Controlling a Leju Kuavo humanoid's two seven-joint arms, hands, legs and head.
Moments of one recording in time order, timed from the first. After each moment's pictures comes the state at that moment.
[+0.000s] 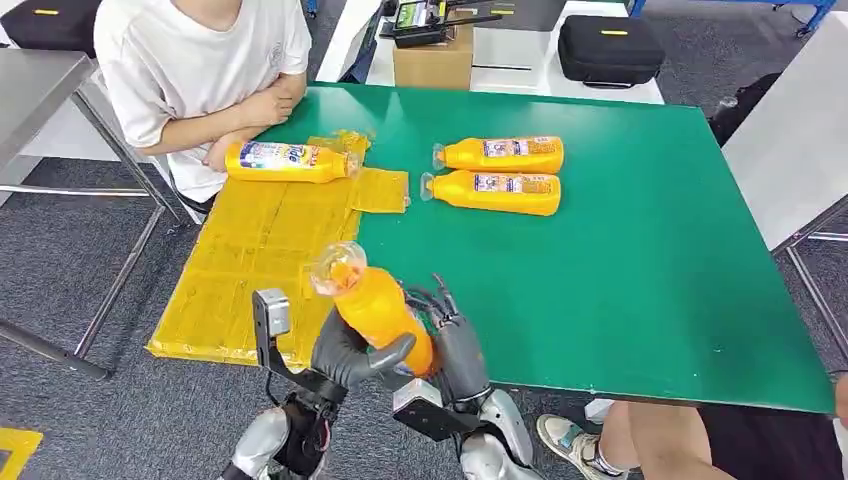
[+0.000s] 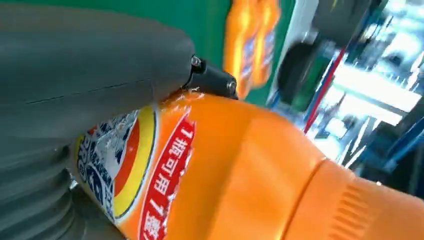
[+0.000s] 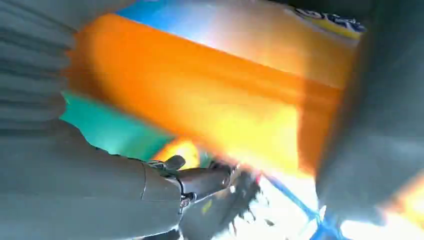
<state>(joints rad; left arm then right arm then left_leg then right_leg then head) -0.04 -0.18 -0.46 -1.44 0.37 0.09 -0.19 -0.16 0.18 0.65 -1.10 0.63 -0.53 -0.51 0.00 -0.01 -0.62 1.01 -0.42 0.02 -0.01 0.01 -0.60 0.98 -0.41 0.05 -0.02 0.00</state>
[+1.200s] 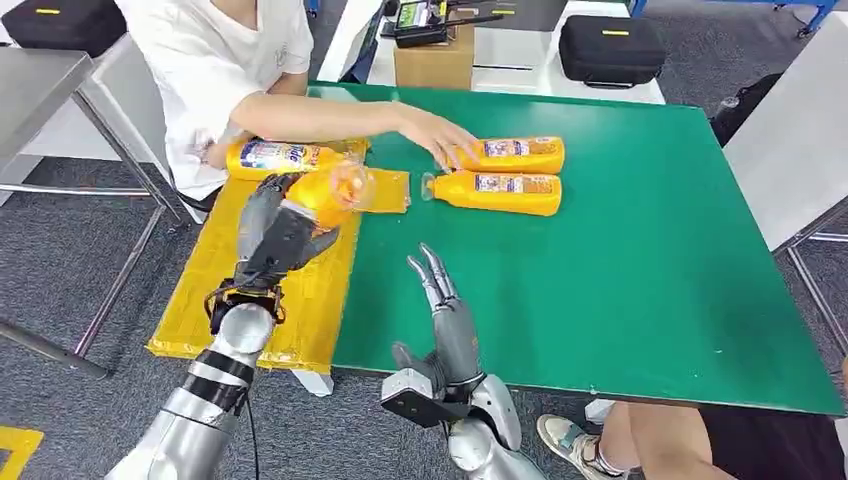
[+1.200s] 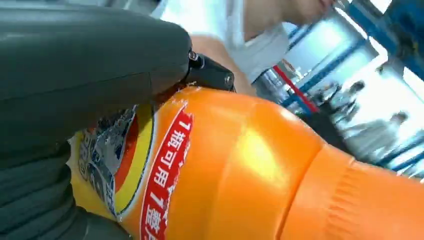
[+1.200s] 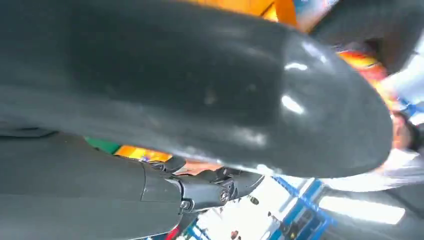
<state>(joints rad) -0.43 -0.08 -0.27 -1.17 -0.71 0.35 -0.13 -0.21 0.22 0.66 -1.08 0.62 -0.56 -0.54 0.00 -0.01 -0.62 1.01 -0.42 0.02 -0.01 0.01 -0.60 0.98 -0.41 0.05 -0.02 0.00</state>
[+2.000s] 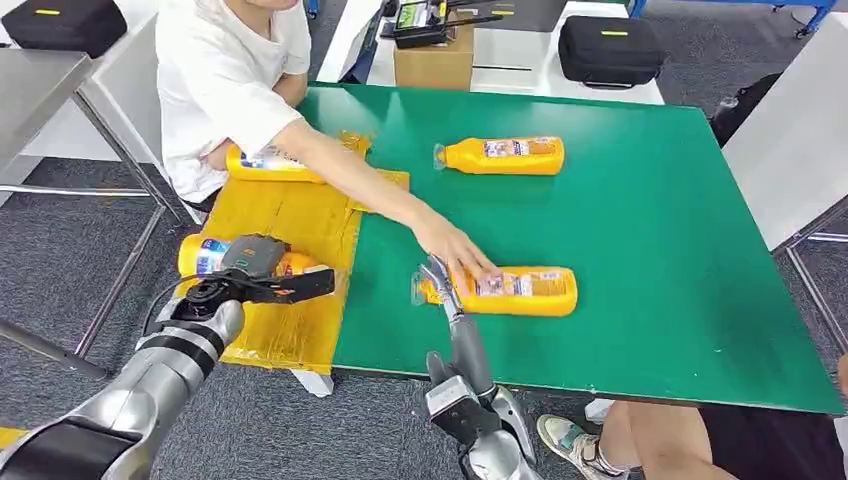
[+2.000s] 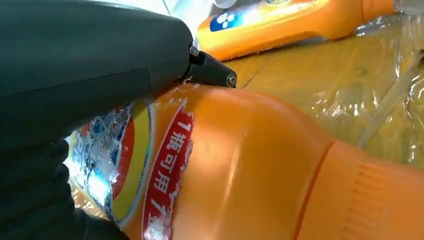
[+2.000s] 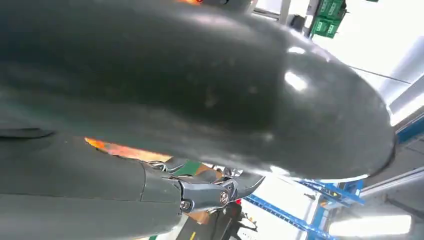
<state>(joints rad) -0.64 0.08 -0.31 -0.61 -1.27 0.06 -0.03 -0.09 0.21 0.57 -1.26 0.45 -0.27 -0.62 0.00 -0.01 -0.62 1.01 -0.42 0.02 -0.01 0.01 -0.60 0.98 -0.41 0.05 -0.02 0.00</state>
